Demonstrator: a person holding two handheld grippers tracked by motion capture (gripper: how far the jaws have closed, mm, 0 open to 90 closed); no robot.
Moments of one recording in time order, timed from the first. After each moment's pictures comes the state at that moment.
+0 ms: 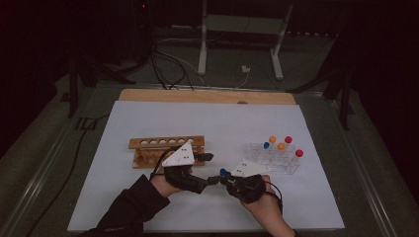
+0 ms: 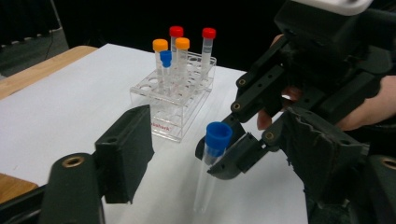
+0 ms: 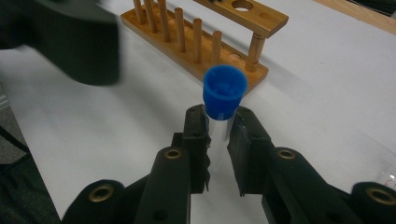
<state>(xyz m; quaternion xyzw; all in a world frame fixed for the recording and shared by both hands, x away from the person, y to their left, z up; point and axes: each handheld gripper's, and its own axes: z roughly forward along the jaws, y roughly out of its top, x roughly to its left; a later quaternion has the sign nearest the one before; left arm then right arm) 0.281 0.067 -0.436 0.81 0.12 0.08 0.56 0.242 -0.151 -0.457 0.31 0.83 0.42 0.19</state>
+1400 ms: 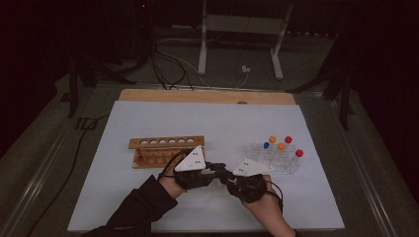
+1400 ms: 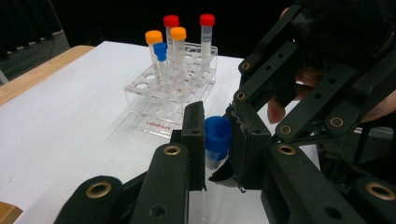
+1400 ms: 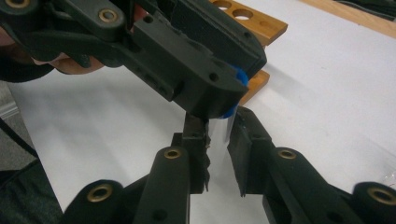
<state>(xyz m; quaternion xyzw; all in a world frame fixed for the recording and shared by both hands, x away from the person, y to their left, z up) 0.280 0.050 -0.445 0.82 0.10 0.11 0.55 0.241 -0.154 -0.453 0.31 0.82 0.43 0.18</state>
